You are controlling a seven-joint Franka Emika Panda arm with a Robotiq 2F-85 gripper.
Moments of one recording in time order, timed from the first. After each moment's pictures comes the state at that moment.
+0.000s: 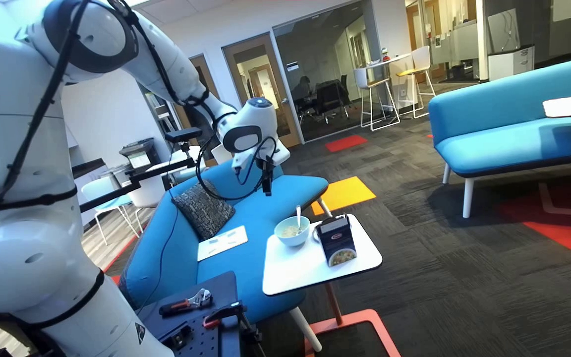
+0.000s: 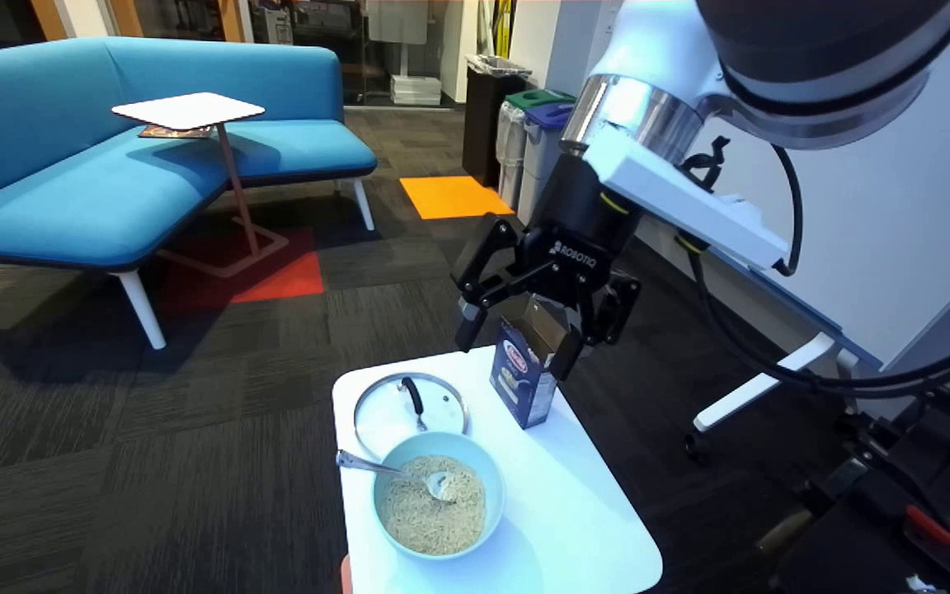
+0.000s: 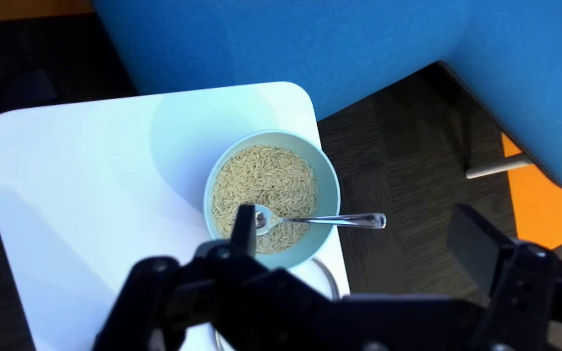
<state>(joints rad) 0.37 0.35 0.38 -2.16 0.65 2.63 0.54</state>
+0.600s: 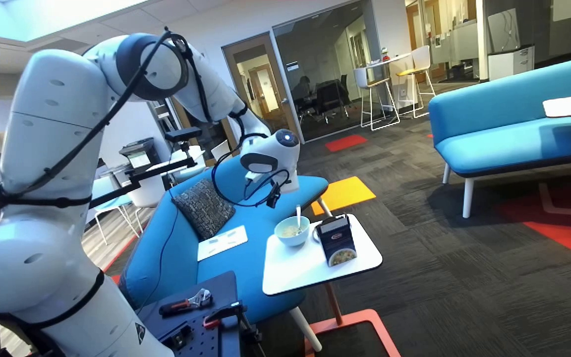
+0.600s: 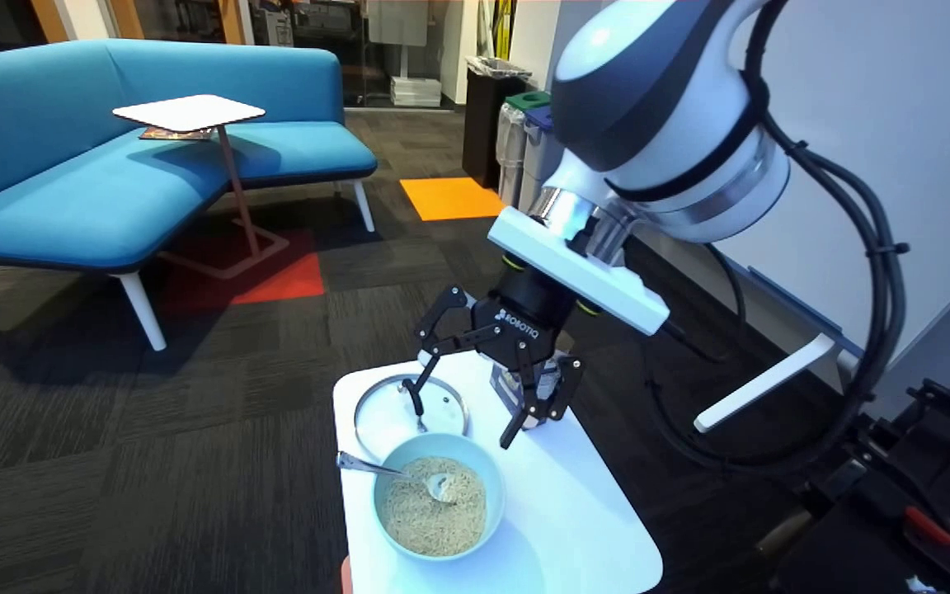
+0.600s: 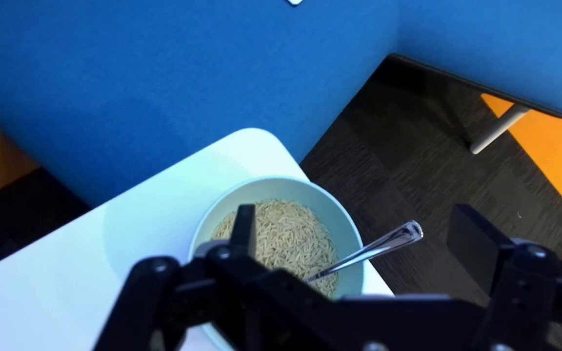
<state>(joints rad) 0.37 0.61 0.37 -2.00 1.05 2.63 0.52</state>
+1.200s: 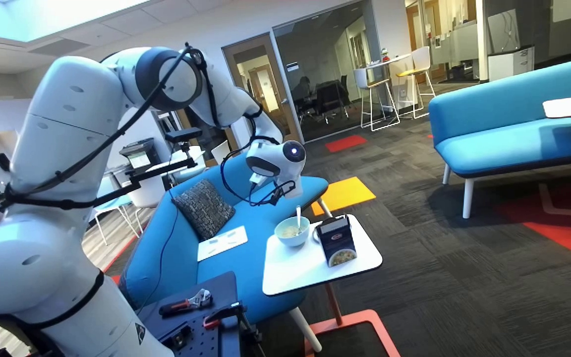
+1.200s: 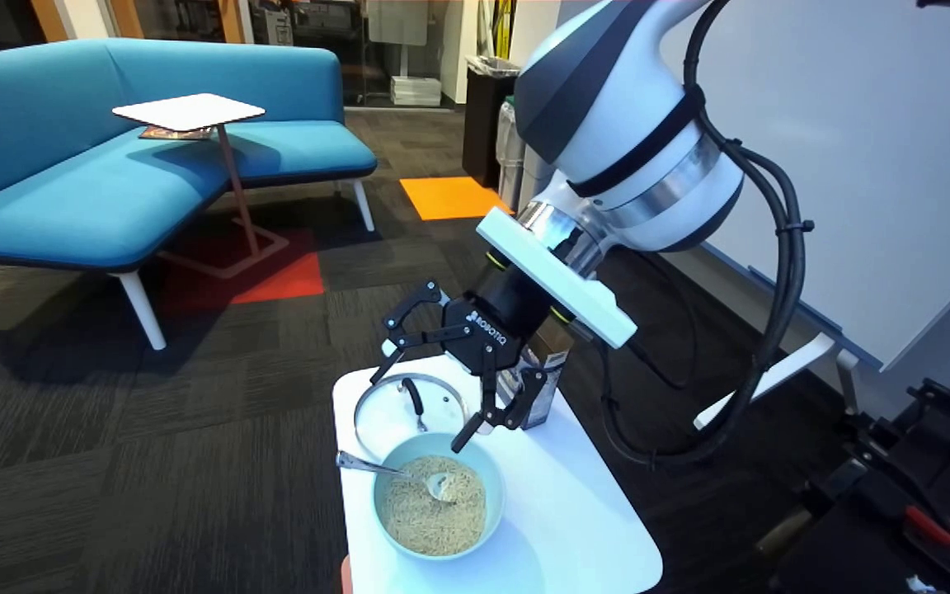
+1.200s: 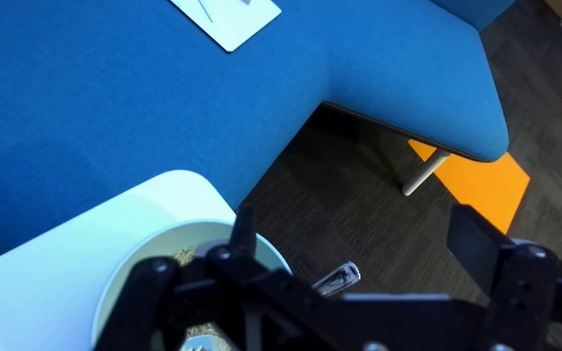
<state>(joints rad) 0.35 0.69 0.40 -1.90 1.33 2.59 0.22</state>
